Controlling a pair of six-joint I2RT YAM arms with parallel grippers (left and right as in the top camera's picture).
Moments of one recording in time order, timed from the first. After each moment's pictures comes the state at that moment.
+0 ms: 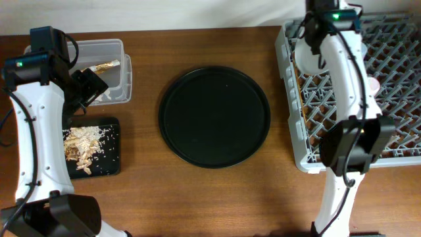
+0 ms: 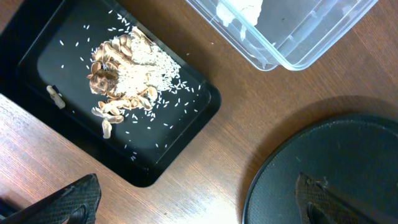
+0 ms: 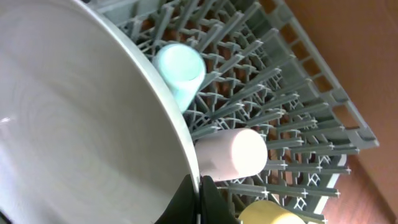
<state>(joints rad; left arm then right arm) 0.18 1.74 1.87 -1.43 -0.09 -0.61 0.04 2.24 2.30 -1.25 0.75 0.43</state>
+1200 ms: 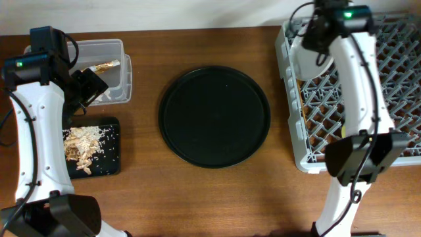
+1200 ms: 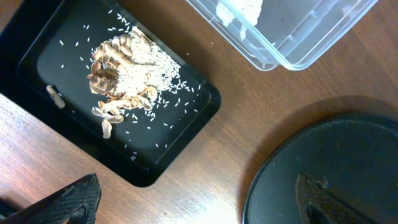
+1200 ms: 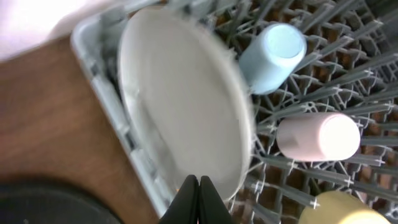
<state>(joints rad) 0.18 1.74 1.87 -1.43 -0.09 -0.61 0.01 2.13 2.32 -1.25 0.30 0.41</state>
